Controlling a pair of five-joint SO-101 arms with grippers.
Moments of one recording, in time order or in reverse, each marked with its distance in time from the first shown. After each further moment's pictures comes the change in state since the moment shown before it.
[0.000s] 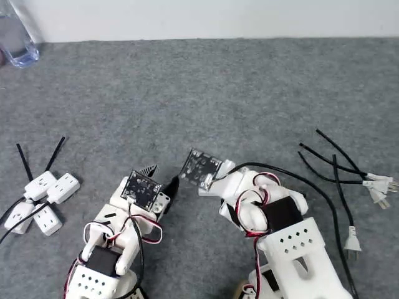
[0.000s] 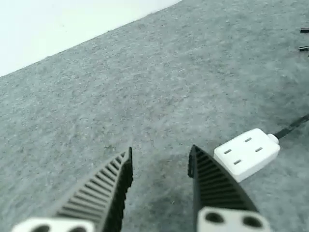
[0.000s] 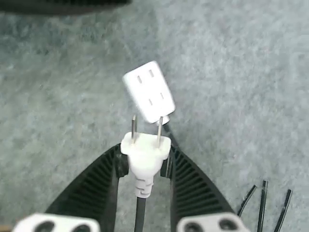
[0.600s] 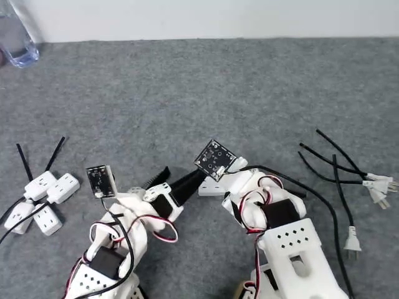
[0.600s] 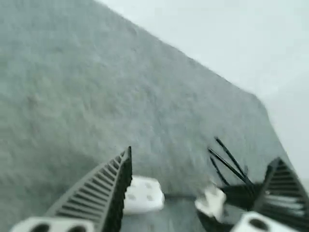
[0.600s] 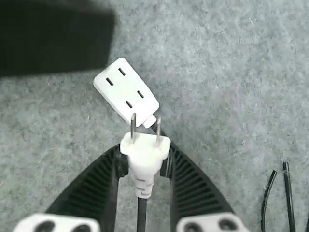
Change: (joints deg) left arm 6.9 0.0 0.0 -4.2 54.9; right arm 3.9 0.0 10.3 -12.3 -7.0
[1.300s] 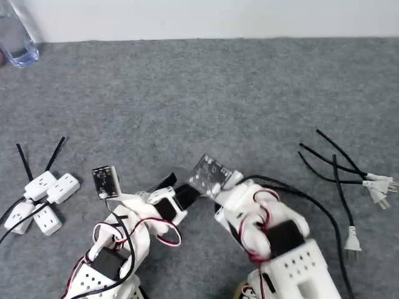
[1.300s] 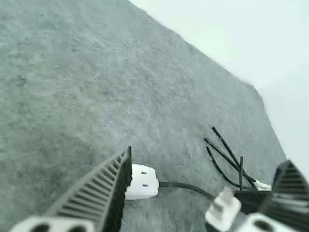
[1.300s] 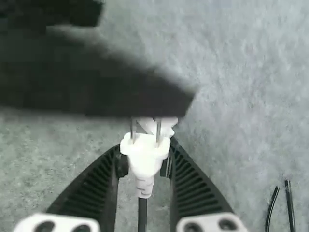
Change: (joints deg) left arm 1.4 0.0 0.0 1.2 1.6; right arm -8.3 -16.2 0.4 9.8 -3.3
